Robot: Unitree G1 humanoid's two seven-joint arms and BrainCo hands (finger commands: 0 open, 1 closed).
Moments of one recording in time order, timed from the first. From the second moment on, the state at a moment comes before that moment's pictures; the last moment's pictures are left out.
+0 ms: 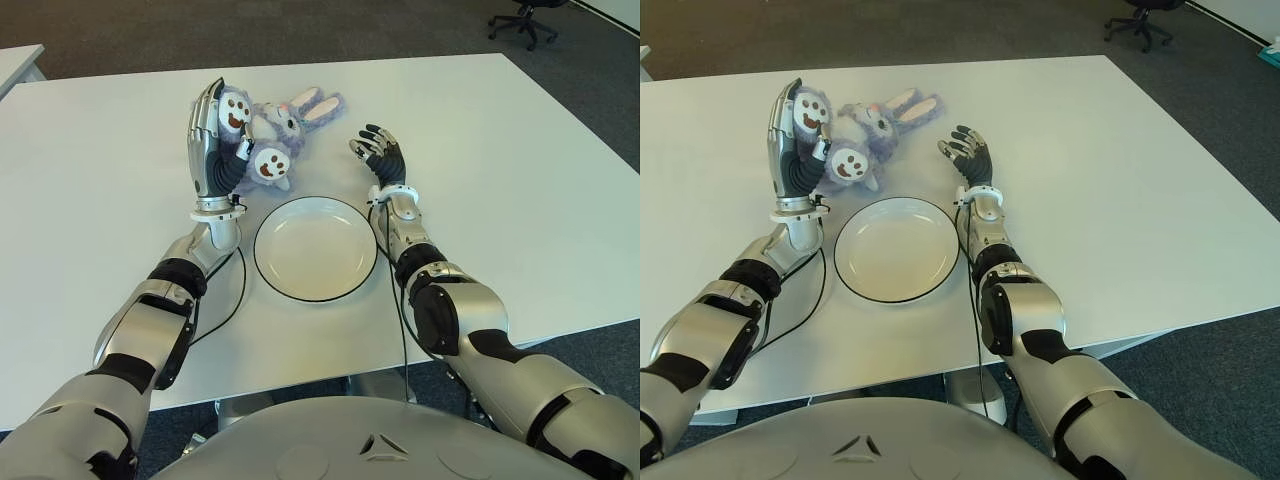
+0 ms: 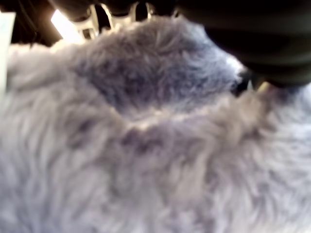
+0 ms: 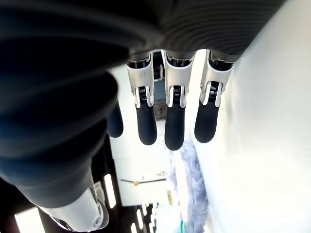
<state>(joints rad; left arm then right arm) -0.56 0.31 -0.25 1.01 0.65 -0.79 1.11 -0.80 0.05 -0.22 1.23 0.02 -0.40 -0.07</state>
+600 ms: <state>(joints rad) -0.58 0.30 -0.26 1.02 0.65 -0.72 1.11 -0.80 0.05 -0.22 1.23 0.02 -0.40 -0.06</state>
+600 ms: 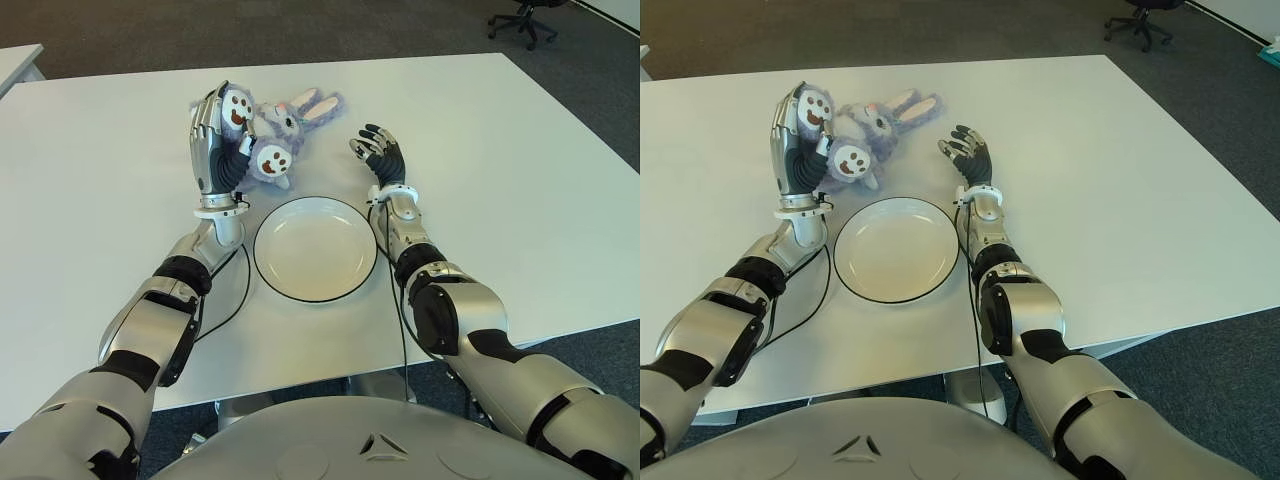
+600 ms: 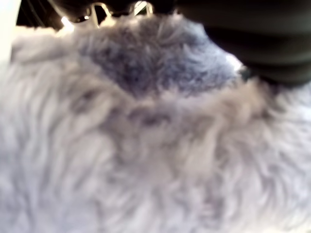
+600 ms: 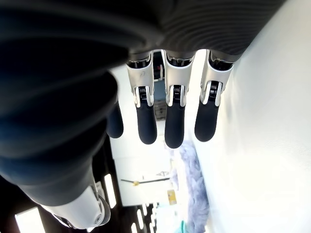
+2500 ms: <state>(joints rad) -0.61 0.27 -0.21 1.07 0.57 -0.67 1.09 -0.80 0.06 -0.22 1.22 0.02 -0.40 -0.07</state>
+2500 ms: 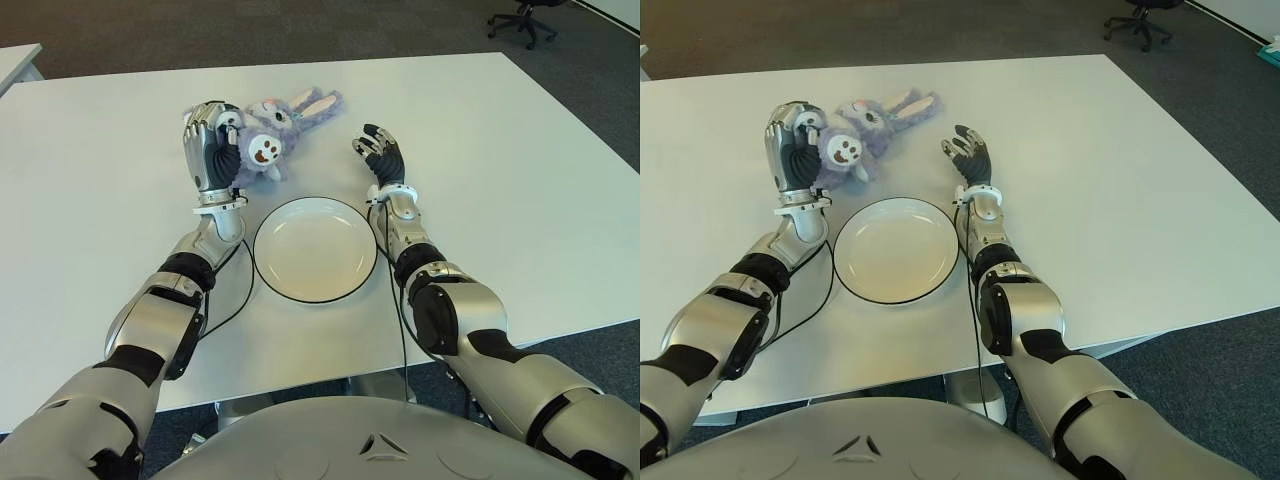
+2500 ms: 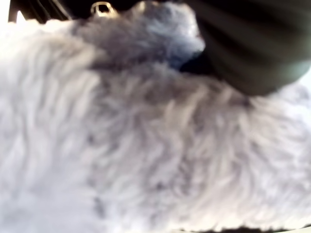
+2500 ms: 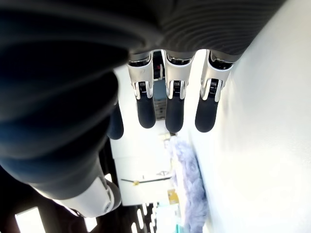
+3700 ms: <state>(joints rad) -0.62 0.27 -0.21 1.06 0.57 -0.56 1.14 -0.80 0.06 -0.22 1.22 0.02 -0.40 -0.07</state>
